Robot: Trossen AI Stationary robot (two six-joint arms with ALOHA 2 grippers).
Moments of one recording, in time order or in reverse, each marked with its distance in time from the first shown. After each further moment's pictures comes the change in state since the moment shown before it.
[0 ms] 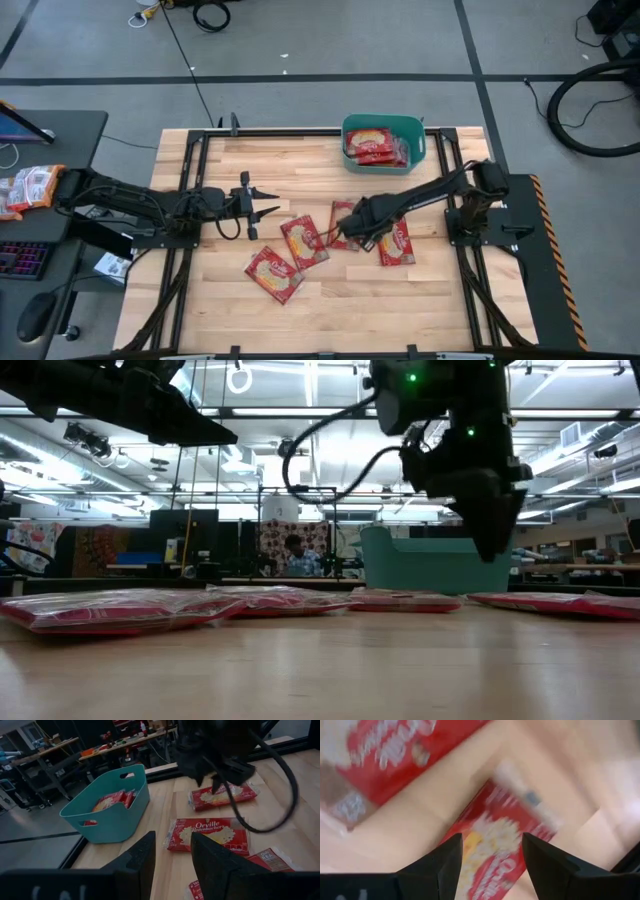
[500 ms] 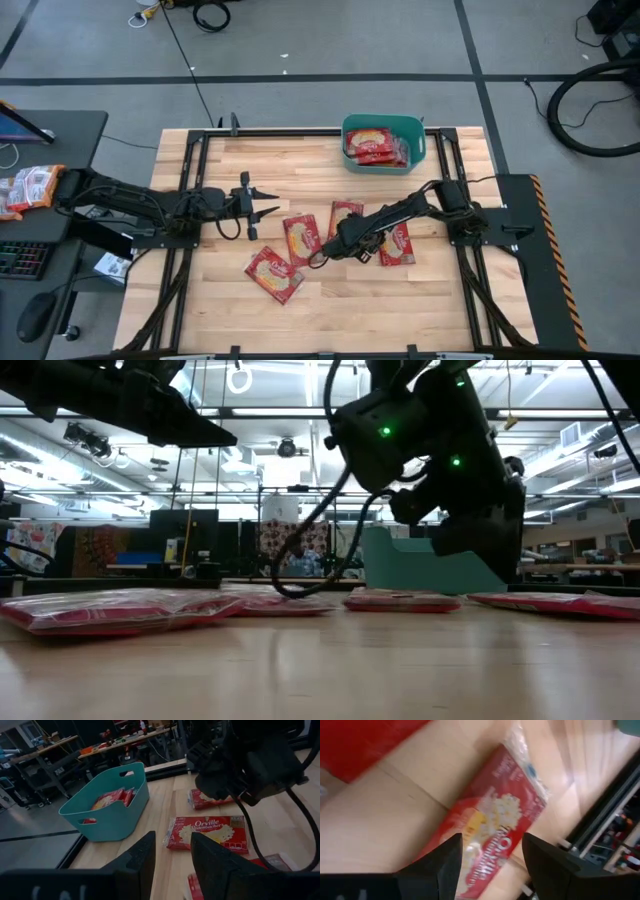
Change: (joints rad) left arm 0.000 0.000 0.000 -0.009 0.000 -0.006; right arm 0.071 0.342 0.285 -0.321 -0.008 0.074
